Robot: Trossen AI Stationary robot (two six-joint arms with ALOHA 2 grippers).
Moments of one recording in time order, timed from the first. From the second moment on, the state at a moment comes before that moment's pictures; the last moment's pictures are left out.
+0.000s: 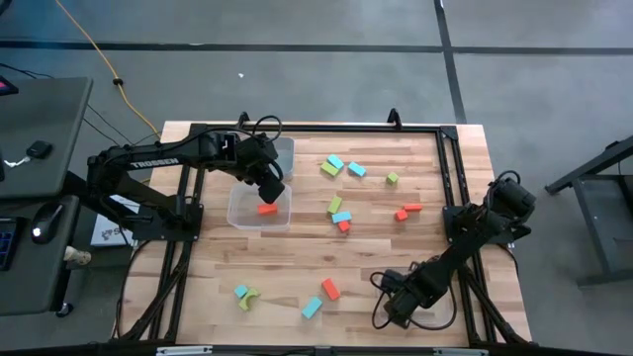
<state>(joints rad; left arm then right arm) 0.30 1.34 1.30 -1.04 -0.06 -0.55 0.77 1.74 1.04 -0.71 -0.10 1.27</state>
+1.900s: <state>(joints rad) 0.25 1.34 1.30 -0.81 -0.03 -0.31 0.37 1.71 1.63 -1.57 0.40 1.06</state>
